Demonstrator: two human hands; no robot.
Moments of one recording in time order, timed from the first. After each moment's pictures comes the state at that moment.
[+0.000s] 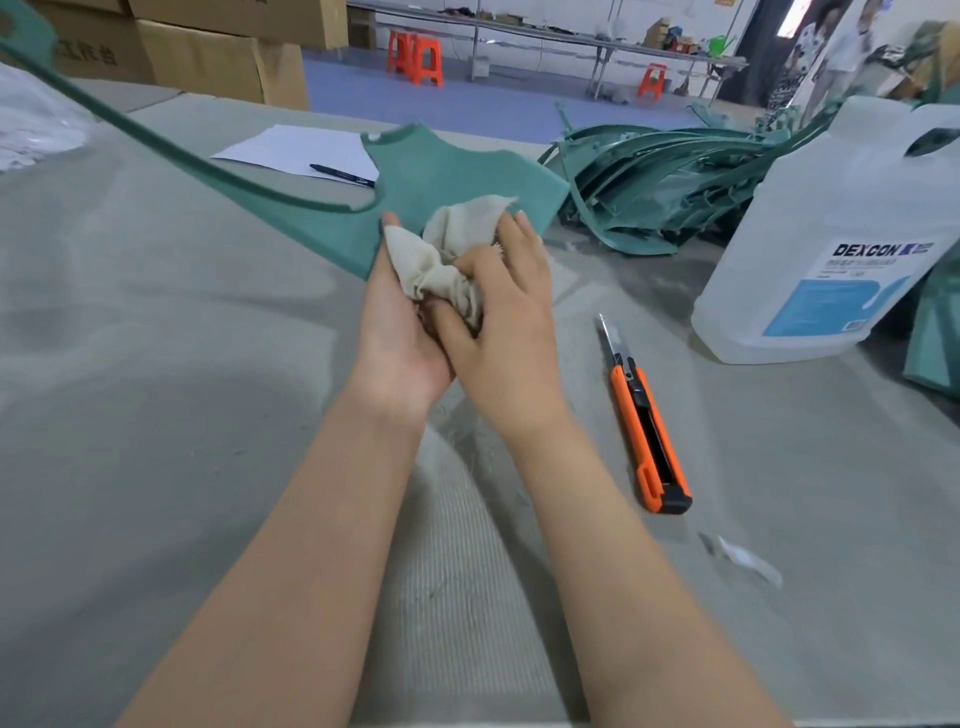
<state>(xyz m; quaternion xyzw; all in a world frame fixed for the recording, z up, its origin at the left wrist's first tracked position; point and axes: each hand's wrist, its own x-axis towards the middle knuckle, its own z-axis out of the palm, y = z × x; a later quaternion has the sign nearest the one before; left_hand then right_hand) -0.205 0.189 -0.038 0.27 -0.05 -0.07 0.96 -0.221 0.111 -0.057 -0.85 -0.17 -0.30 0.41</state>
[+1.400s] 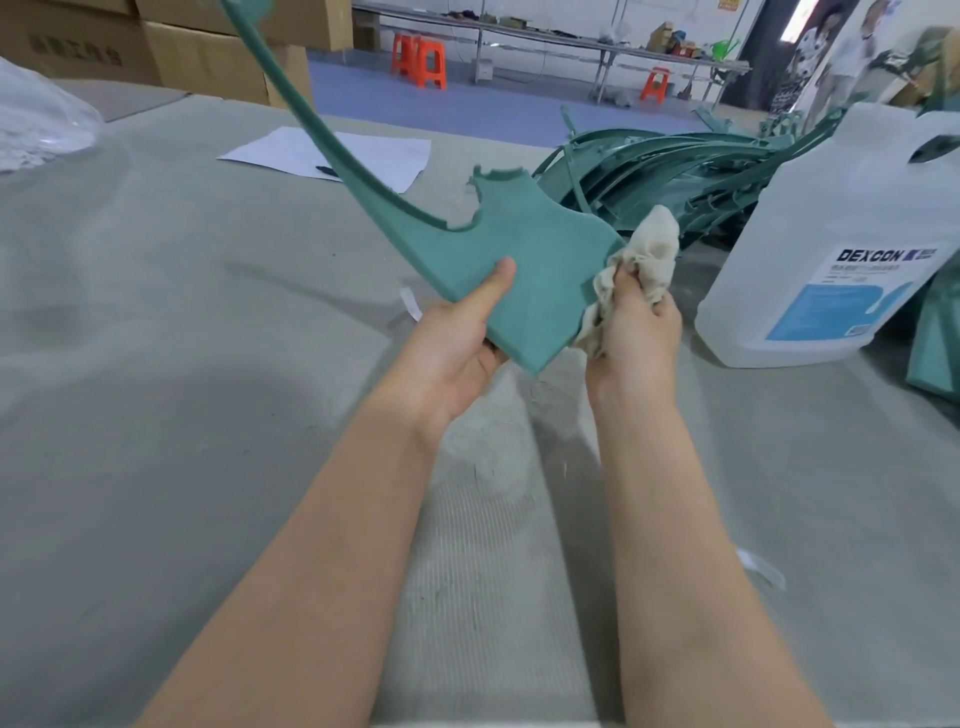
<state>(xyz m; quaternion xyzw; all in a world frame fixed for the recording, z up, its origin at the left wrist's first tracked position) -0.205 0.171 -0.053 0.41 -0.03 -0.09 0.91 -0.199 0.050 -0.045 -0.51 0.12 -0.22 0.83</state>
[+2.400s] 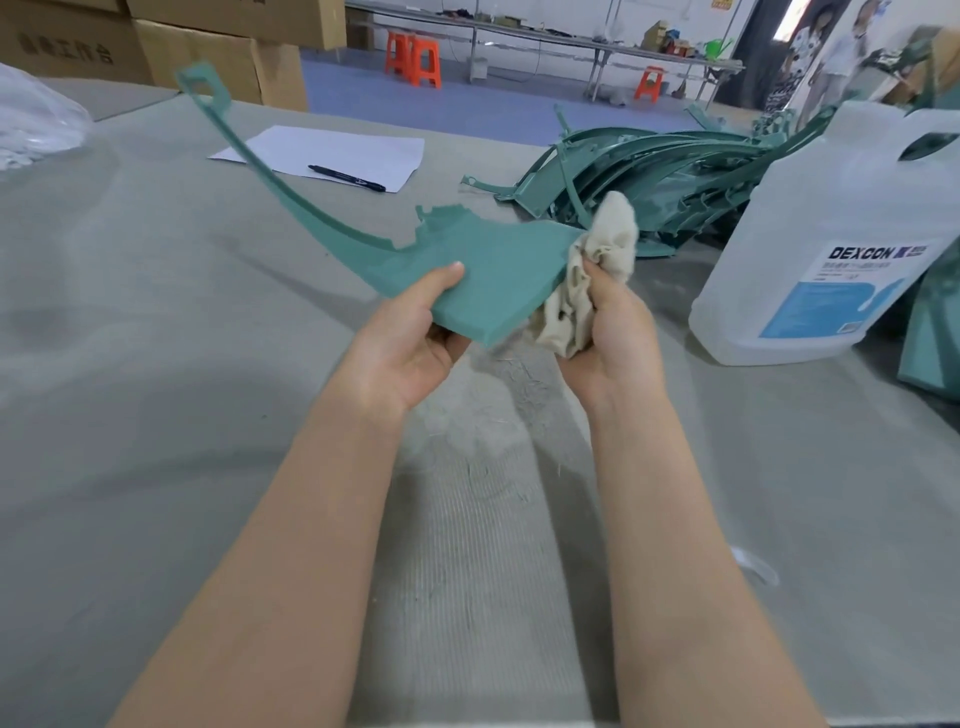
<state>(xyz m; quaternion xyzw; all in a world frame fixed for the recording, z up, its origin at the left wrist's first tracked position) -0.200 0.194 -0.048 0.36 0.07 -0.08 0.93 -0.207 0.058 -0.036 -0.42 0.06 -0.05 0.90</state>
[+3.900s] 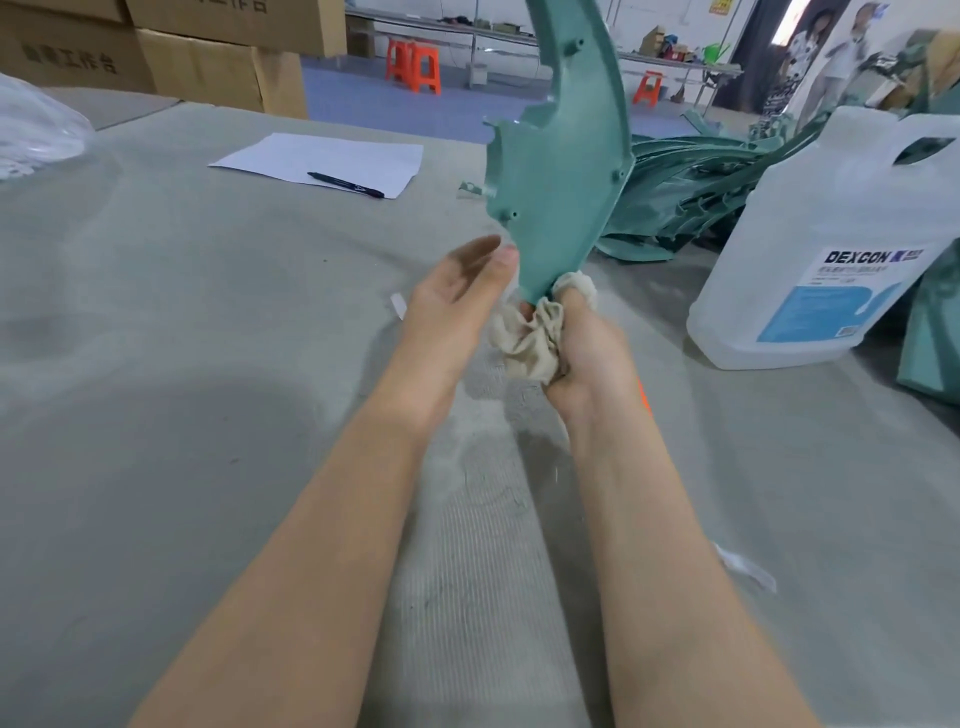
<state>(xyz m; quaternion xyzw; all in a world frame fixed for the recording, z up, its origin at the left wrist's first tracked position) -0.203 0.167 -0.049 0.59 -0.06 0.06 0.80 -0.191 0.063 -0.057 -0.57 0.17 -0.06 0.80</state>
